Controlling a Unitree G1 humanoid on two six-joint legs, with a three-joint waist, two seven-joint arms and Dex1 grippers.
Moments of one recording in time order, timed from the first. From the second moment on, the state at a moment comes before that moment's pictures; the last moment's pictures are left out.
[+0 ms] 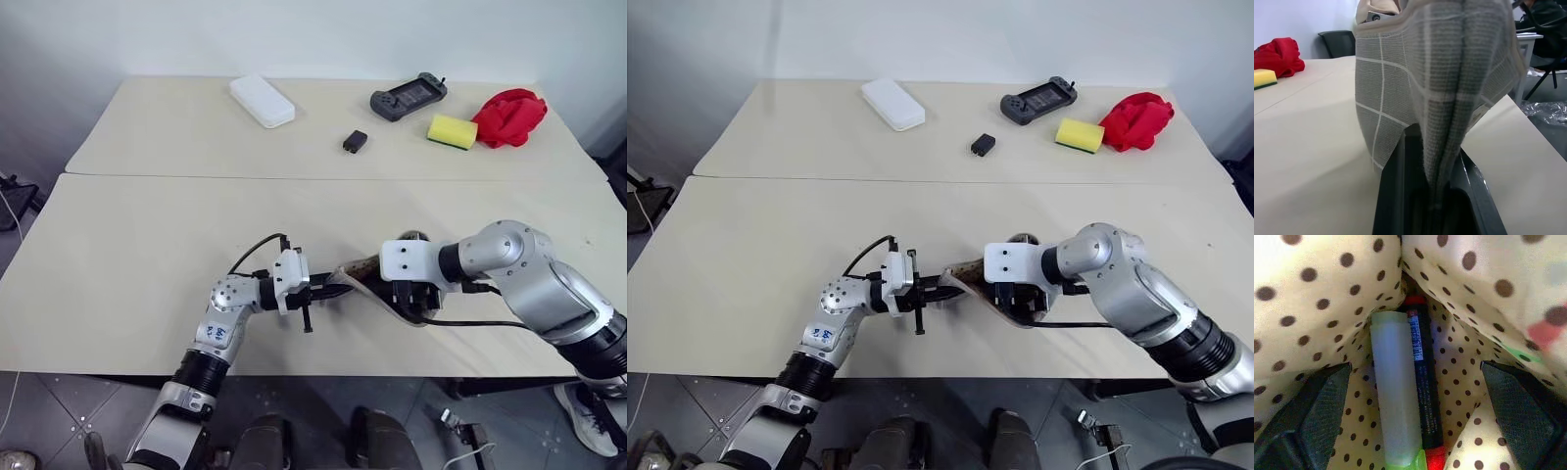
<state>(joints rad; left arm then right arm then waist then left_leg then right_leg) -0.48 0.22 -0.19 0.31 -0.27 -0.21 -1.06 -0.70 -0.91 0.49 -0.35 -0.08 0.65 1.13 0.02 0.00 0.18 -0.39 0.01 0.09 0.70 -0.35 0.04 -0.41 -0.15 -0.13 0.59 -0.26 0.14</state>
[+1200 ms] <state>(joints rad) -0.48 0.22 -0.15 0.31 -0.27 -0.19 -1.02 -0.55 -0.88 0.13 -0.18 0.24 0.17 1.34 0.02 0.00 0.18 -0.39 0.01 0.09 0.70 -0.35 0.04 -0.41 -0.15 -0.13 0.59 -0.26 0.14</state>
